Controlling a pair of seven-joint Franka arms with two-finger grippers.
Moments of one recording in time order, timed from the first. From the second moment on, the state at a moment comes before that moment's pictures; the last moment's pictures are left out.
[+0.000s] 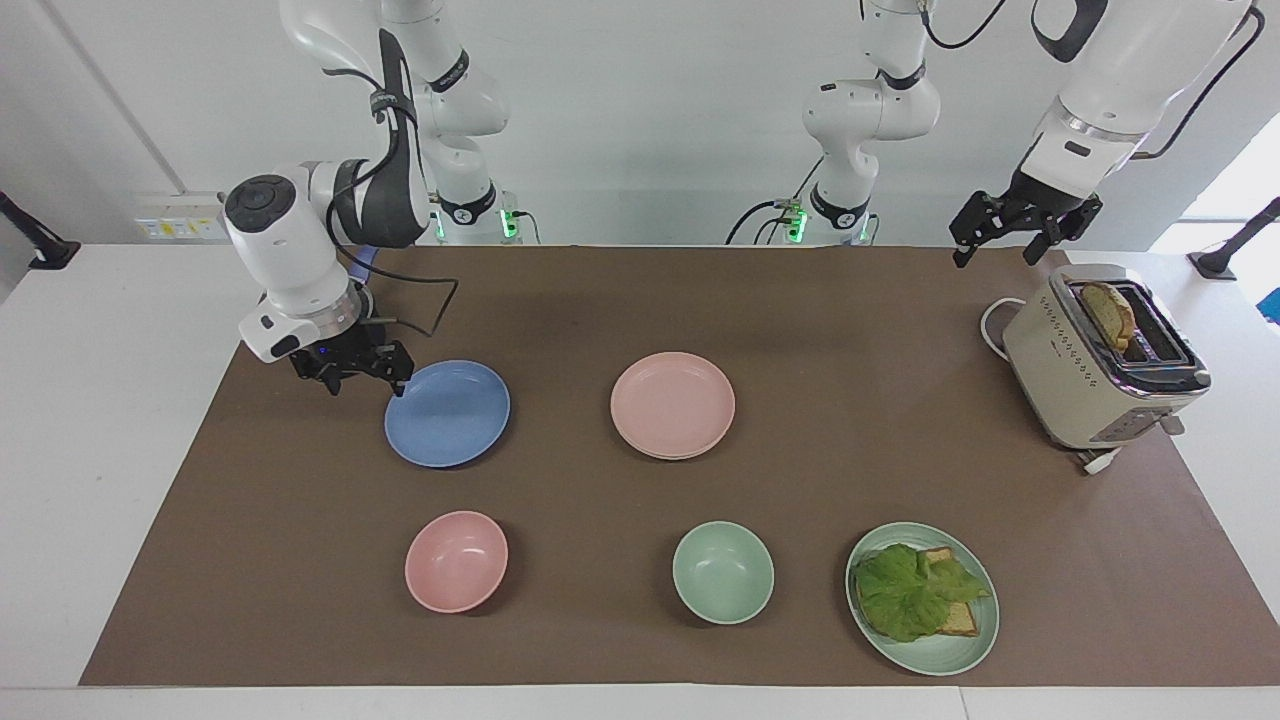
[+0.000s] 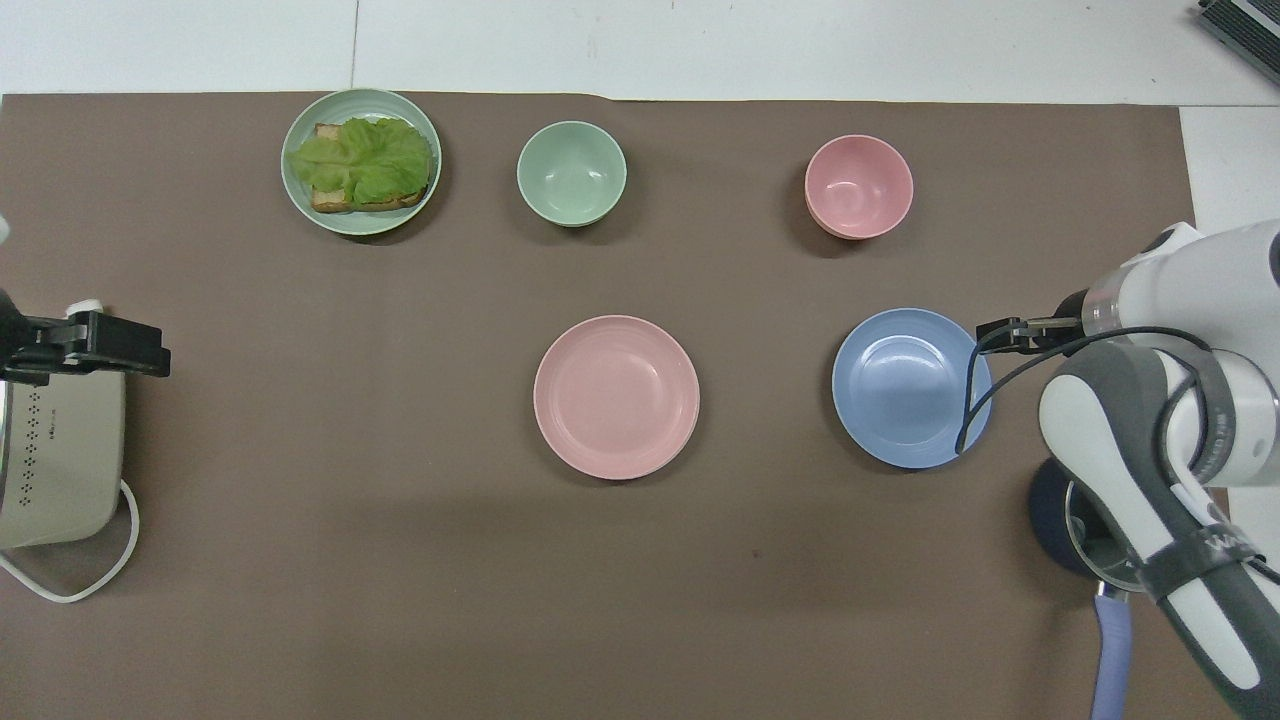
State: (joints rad) left arm -0.03 -0.09 -0.04 -1.66 -0.03 1.56 -0.08; right arm -0.09 0.11 0.03 -2.04 -0.02 2.19 -0.03
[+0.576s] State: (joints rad) left arm -0.03 -0.09 -0.03 -1.66 -0.03 1.56 -0.08; right arm -0.10 0.20 0.03 -2.14 -0.02 2.35 -0.09
